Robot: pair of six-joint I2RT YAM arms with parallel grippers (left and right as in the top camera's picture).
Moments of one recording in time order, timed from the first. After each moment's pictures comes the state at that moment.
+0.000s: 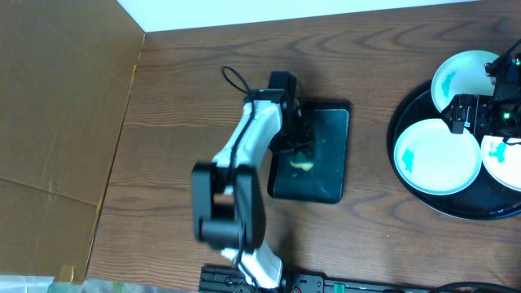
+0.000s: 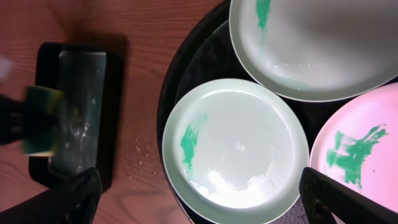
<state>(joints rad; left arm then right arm) -0.07 1.80 1.27 -0.98 0.14 -0.33 0.21 1.47 1.26 -0.83 -0.32 0.31</state>
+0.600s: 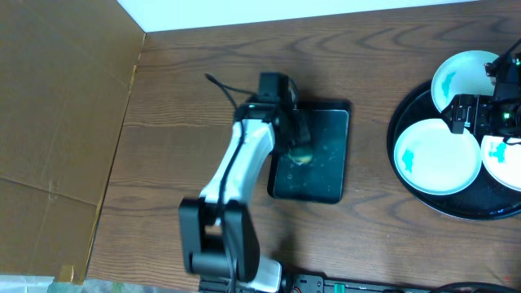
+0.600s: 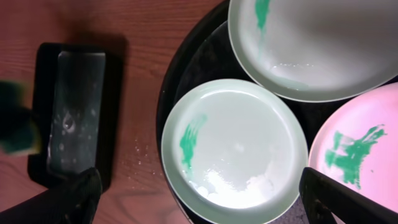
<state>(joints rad) -0.07 1.66 1.15 -0.83 0.14 -0.34 0.21 1.47 1.26 -0.83 -0.31 0.31</state>
